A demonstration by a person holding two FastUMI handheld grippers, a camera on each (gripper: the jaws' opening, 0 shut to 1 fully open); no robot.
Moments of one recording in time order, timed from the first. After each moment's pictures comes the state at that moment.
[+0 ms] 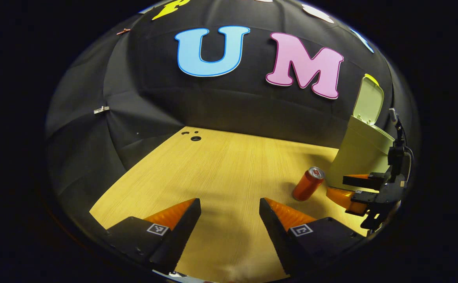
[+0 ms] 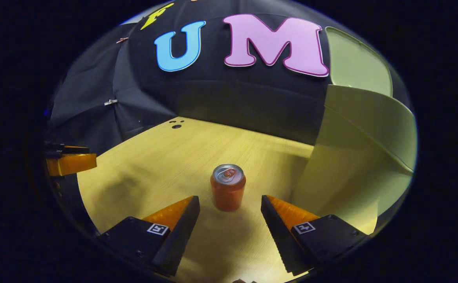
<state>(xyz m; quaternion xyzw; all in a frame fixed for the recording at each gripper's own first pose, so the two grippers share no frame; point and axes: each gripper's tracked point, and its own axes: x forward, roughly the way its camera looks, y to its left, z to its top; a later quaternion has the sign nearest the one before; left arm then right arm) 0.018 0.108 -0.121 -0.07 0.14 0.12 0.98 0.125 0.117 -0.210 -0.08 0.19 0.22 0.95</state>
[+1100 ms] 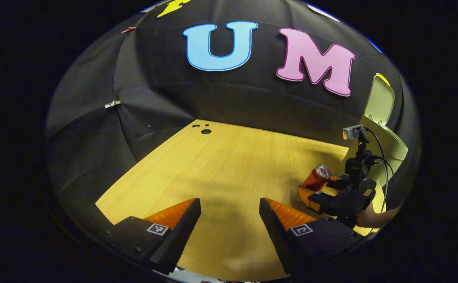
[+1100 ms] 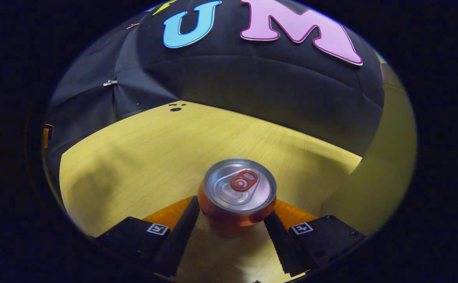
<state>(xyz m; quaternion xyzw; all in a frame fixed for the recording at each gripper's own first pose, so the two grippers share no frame) 0.013 0.101 -0.118 -0.08 0.16 0.17 0.97 0.198 0.160 -0.280 -0.12 0.20 0.25 0.94</state>
